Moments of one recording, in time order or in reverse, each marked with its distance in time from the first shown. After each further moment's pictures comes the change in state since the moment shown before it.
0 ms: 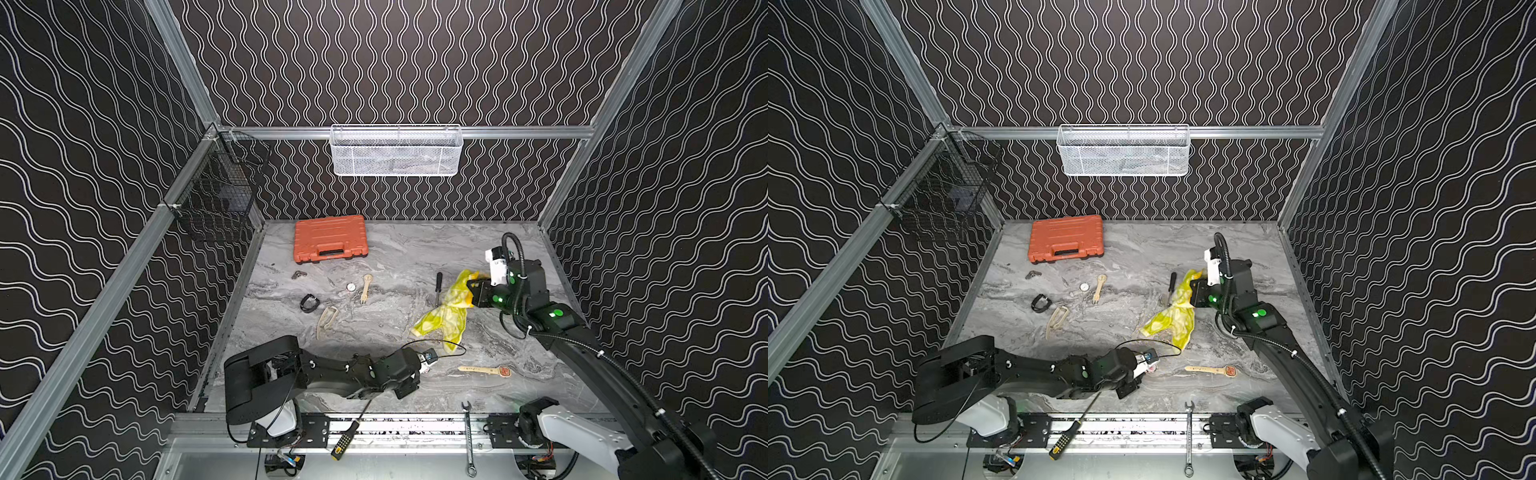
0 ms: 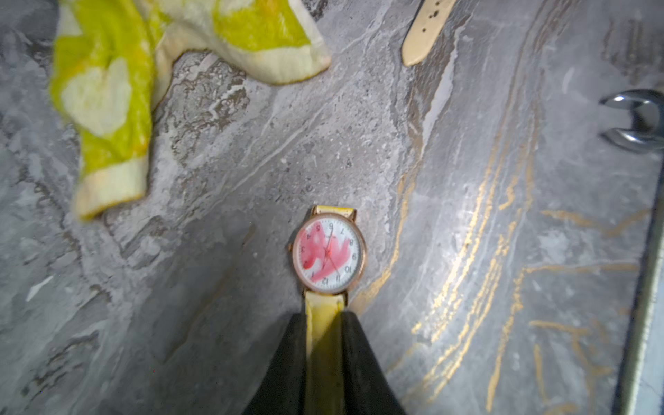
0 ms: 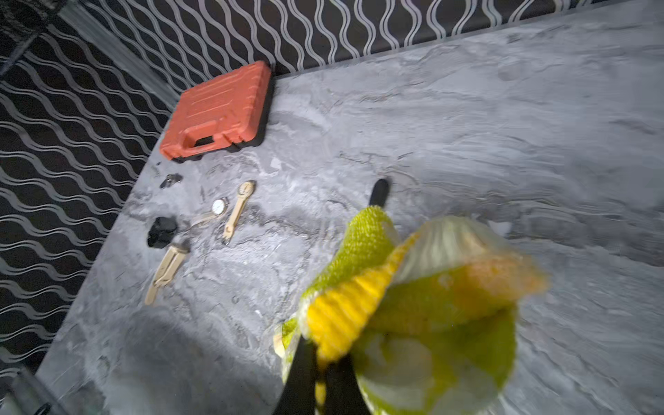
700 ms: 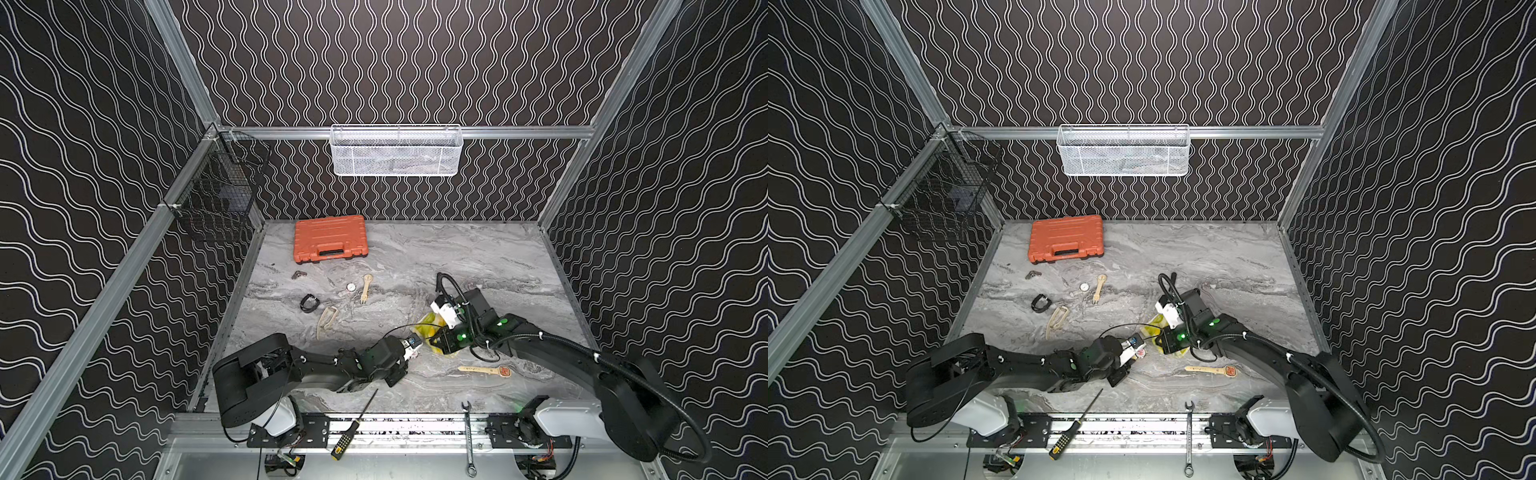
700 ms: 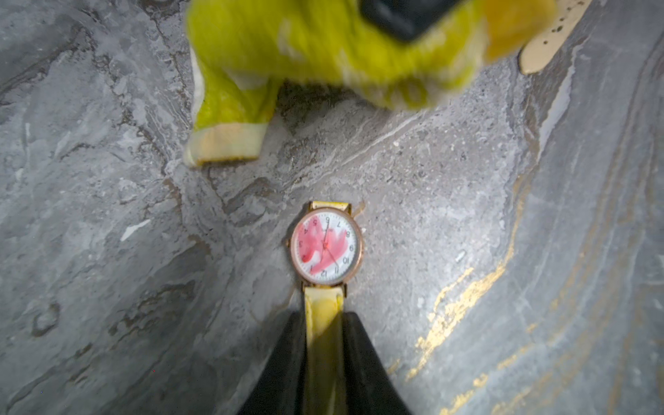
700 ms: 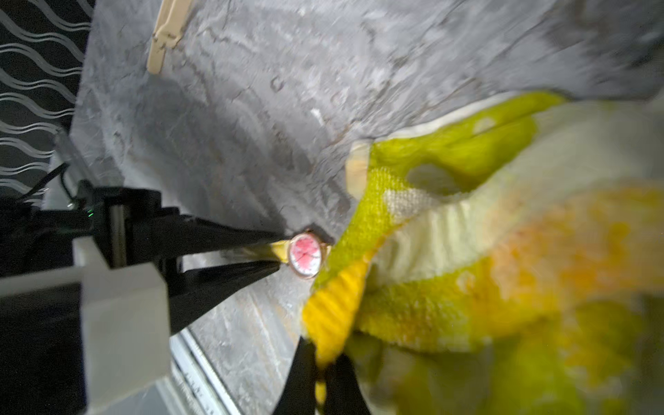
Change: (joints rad) left arm 0.140 -0.034 -0.098 0.127 0.063 -0.050; right arm 0.270 0.301 -0.214 0.115 -0.382 -0.042
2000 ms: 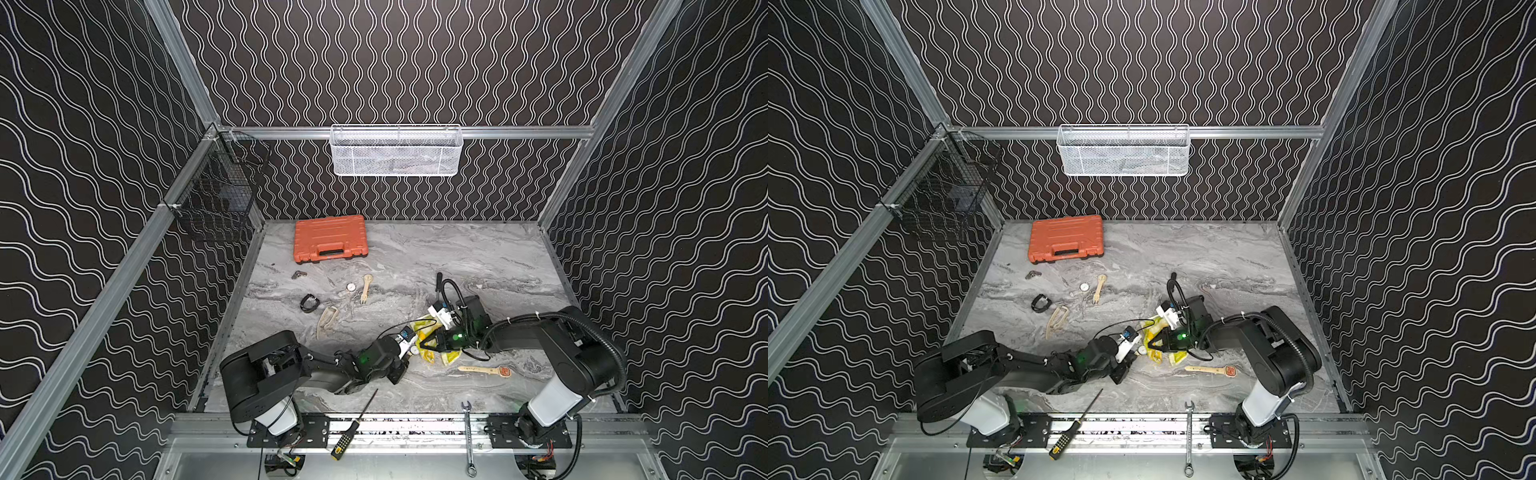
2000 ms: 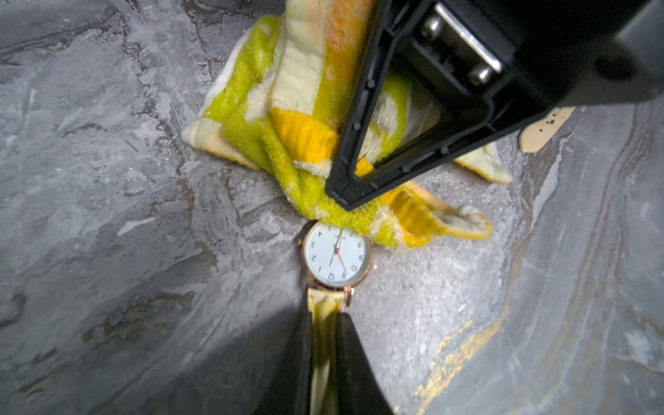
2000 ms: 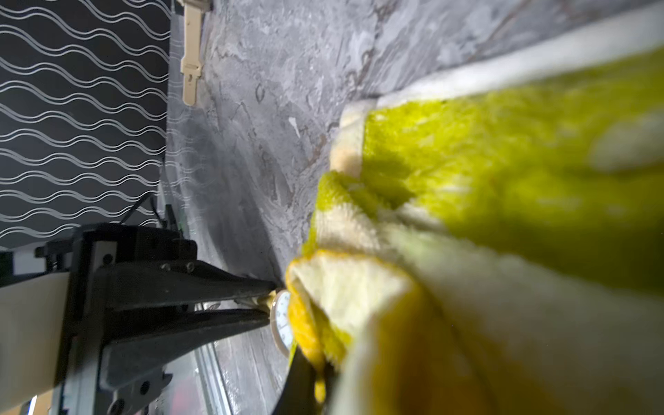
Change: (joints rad) left arm 0.023 0.055 -0.056 0.183 0.006 -0.164; right arm -0.145 0.336 -0.127 0.499 -0.245 0.111
